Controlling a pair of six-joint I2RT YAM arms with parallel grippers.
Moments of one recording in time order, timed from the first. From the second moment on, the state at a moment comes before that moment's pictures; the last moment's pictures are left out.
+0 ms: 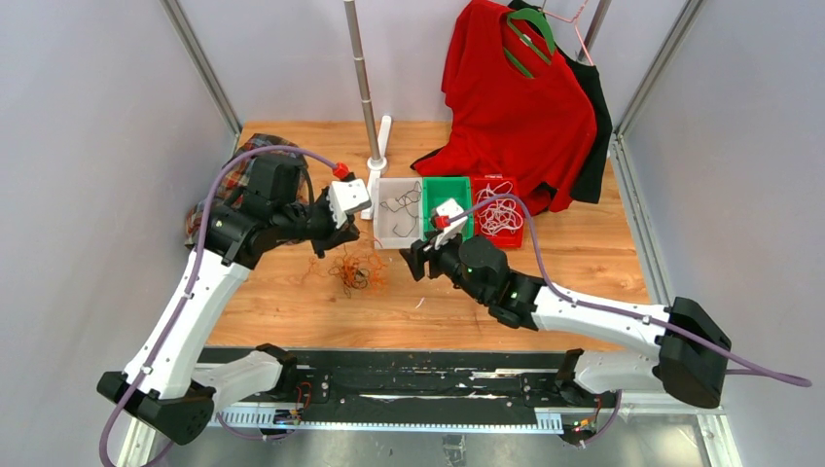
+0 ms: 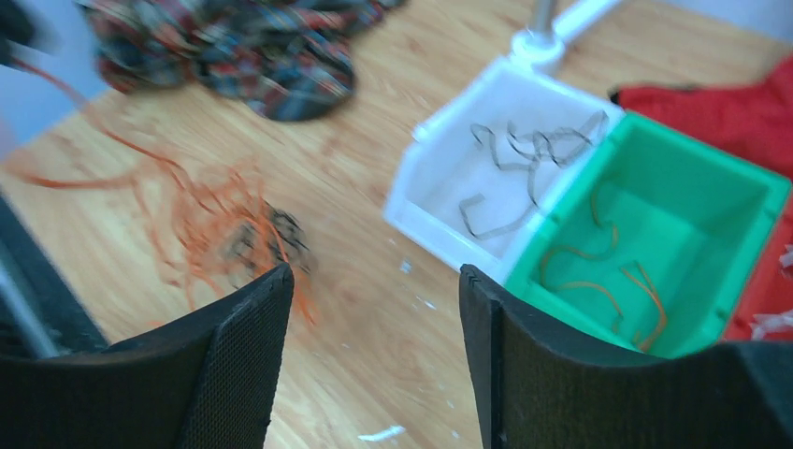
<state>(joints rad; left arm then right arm) -0.41 1.07 1.35 -0.99 0.56 0.58 1.03 1.23 0.71 0.32 0.30 0.16</state>
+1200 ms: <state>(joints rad) -0.49 1.14 1.72 -1.21 0.59 0.58 1.14 1.67 0.92 0.76 0.46 -0.05</state>
